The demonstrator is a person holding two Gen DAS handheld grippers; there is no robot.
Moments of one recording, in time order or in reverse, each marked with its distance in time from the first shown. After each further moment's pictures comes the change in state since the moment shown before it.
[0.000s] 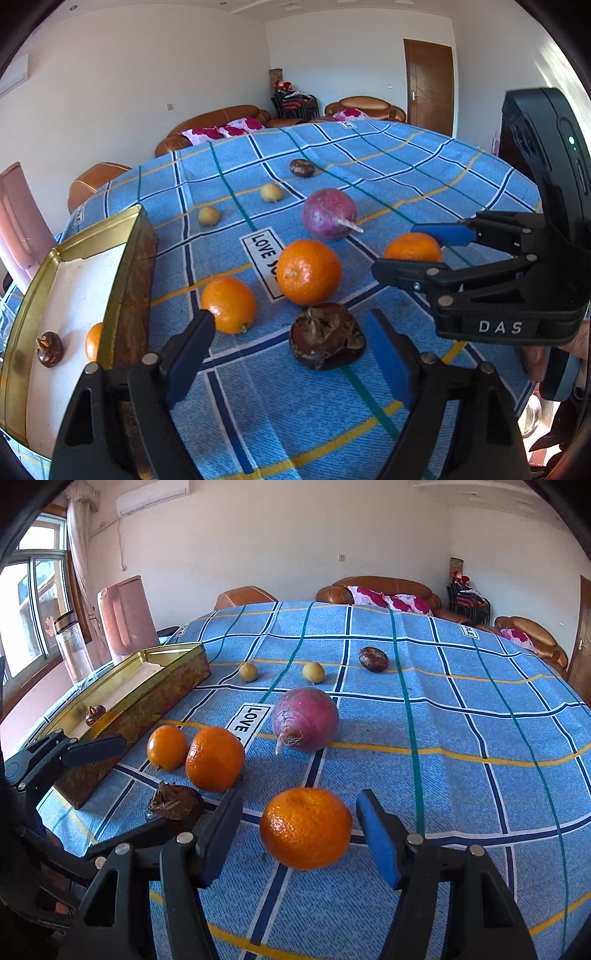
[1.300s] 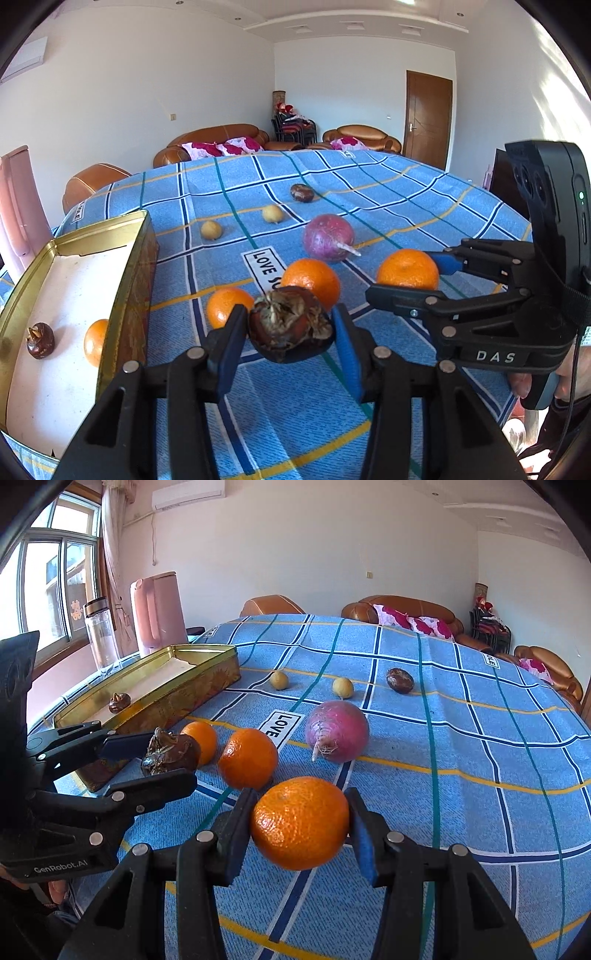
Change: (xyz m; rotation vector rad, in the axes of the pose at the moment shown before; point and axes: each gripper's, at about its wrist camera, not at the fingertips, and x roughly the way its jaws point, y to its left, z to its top) left arm -0.016 0.014 -0.007 -0.067 -0.127 -0.045; right arm -0.009 0.015 -0.004 -0.106 -0.065 0.056
